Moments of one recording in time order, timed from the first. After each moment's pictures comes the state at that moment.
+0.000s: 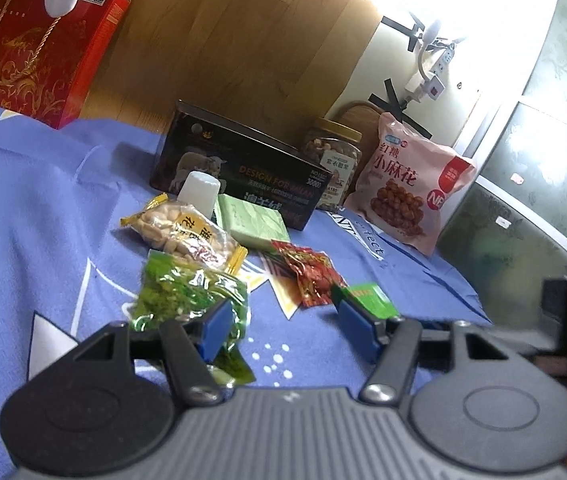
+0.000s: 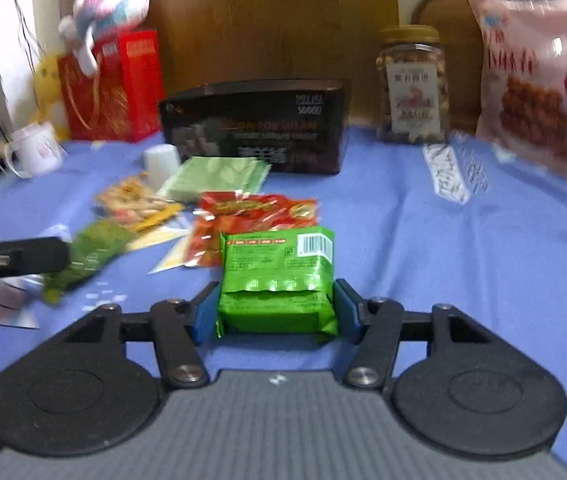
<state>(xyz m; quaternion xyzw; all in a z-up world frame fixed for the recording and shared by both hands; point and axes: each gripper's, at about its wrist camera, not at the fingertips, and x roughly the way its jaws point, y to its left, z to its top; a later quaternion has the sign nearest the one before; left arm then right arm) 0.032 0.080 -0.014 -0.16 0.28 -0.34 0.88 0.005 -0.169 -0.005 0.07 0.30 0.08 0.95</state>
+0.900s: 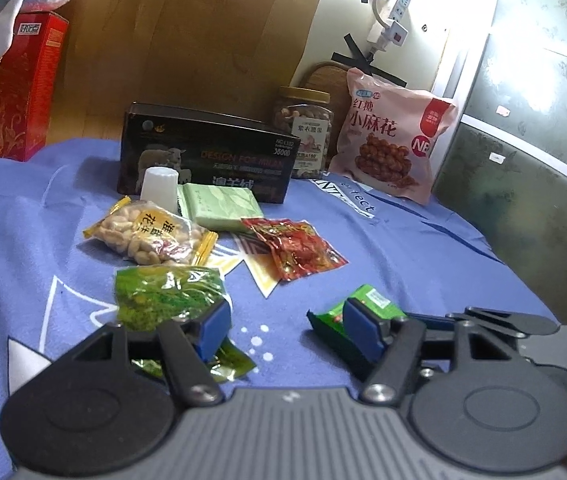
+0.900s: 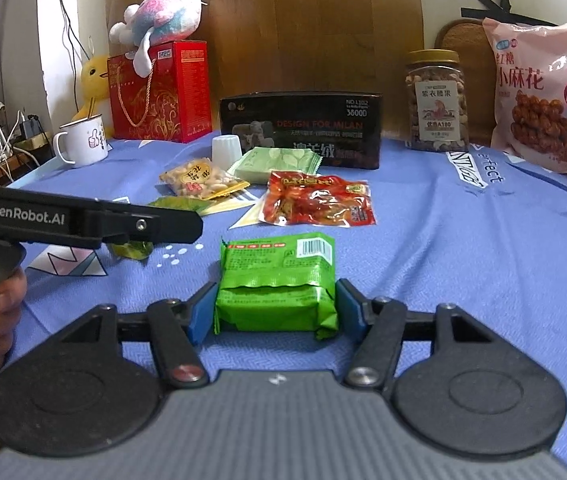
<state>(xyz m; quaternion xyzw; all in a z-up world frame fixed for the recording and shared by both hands) 0.021 0.049 -0.010 -0.05 0.29 -0.36 0.89 -0.037 -0.131 -0.017 0.02 0.26 0.09 0.96</state>
